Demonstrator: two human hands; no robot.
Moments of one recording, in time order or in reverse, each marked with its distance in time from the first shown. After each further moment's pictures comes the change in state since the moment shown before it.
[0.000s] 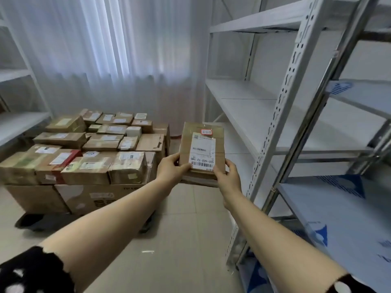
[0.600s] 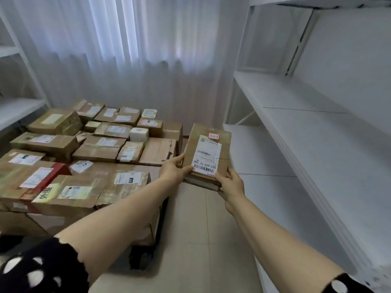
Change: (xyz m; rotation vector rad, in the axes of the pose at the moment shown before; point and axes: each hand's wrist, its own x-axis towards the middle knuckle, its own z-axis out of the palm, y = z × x) left_hand 0.386 -0.087 -0.034 -0.063 0.015 -0.237; right_hand 0.354 0.035 0.191 0.111 -0.091 0.208
